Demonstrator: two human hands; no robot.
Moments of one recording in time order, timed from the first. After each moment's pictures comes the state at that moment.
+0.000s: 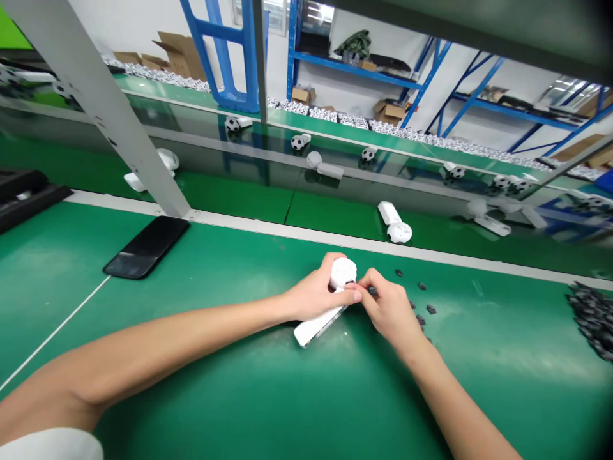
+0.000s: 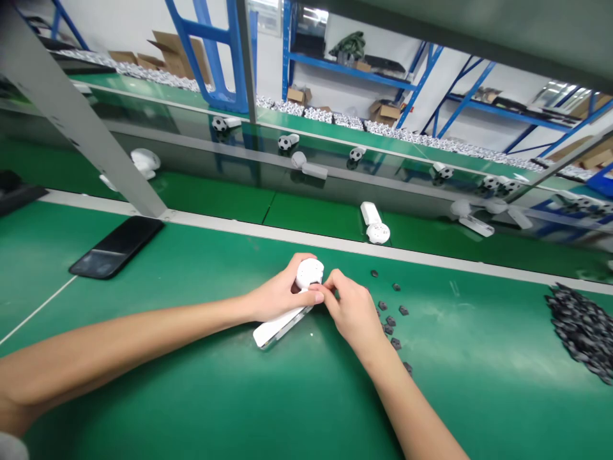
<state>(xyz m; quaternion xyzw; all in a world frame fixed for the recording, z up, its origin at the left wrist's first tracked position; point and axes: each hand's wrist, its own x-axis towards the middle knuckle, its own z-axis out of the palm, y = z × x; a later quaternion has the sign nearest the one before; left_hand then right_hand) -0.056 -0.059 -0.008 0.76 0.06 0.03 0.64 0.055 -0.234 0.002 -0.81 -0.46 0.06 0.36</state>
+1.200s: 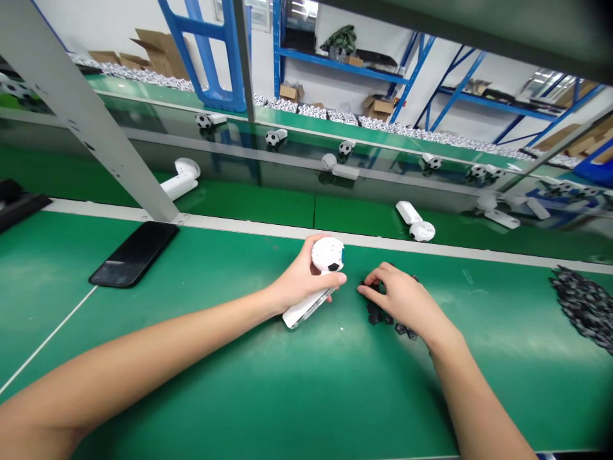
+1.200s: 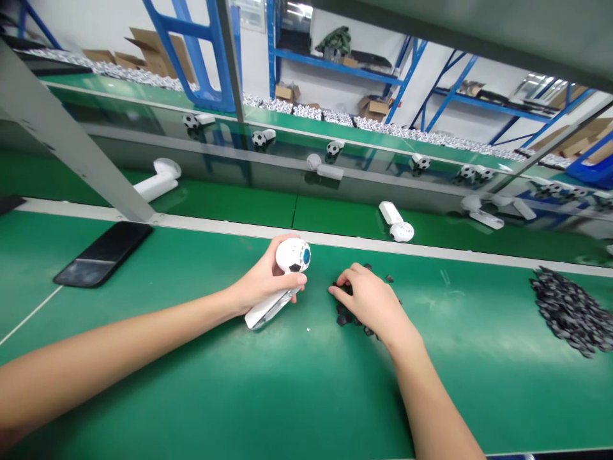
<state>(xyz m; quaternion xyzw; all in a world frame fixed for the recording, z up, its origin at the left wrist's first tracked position) -0.059 -0.053 0.013 0.58 0.07 0.06 0.81 0.087 -0.258 0.020 -0.88 -0.45 0.06 0.12</state>
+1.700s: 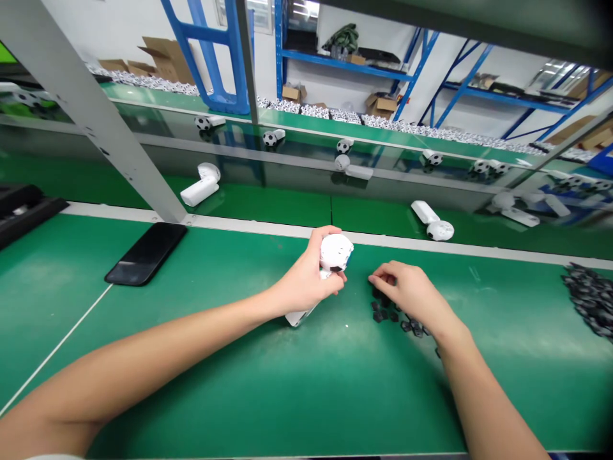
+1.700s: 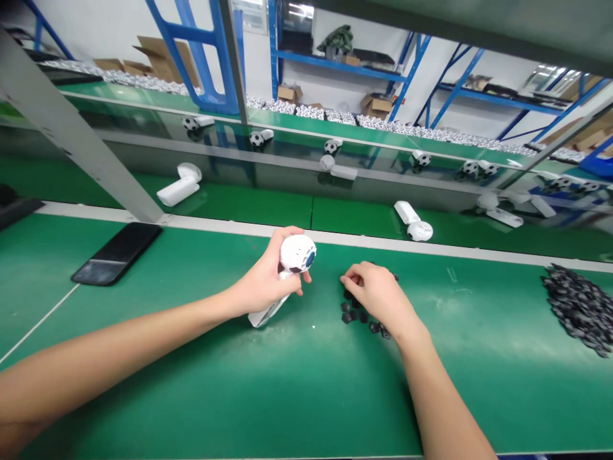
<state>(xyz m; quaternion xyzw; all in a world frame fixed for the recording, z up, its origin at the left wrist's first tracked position) -0.067 -0.055 0.033 0.71 0.03 0.10 0.70 0.098 -0.259 0.018 -0.87 -0.42 0.09 0.24</state>
